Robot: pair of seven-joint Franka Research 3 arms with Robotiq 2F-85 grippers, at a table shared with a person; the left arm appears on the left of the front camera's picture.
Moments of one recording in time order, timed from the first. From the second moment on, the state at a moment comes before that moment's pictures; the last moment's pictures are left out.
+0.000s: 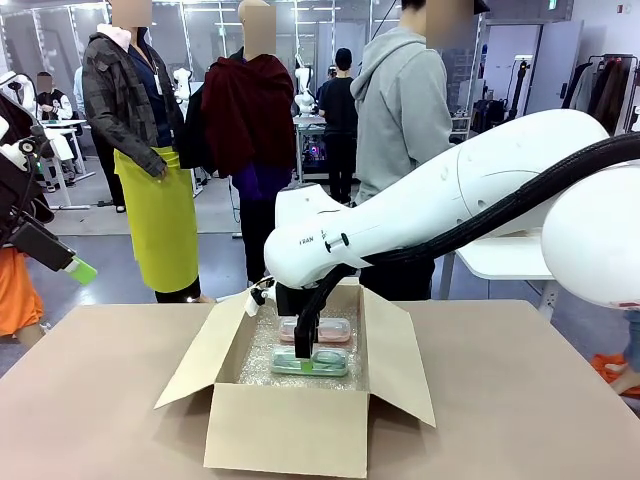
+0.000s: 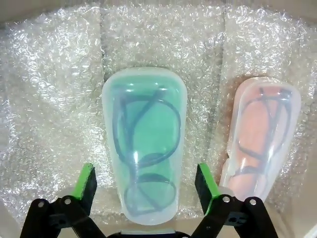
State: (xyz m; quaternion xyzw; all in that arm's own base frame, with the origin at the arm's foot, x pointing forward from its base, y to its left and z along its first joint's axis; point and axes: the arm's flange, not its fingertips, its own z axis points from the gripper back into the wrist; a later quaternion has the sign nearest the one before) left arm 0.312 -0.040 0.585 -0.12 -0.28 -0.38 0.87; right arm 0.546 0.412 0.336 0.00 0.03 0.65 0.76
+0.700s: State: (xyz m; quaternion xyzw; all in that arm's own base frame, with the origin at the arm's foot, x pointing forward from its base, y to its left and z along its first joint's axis) left arm 0.312 -0.040 0.585 -0.12 -0.28 -0.38 0.87; right arm 0.547 0.410 0.335 0.00 0.03 0.65 0.76
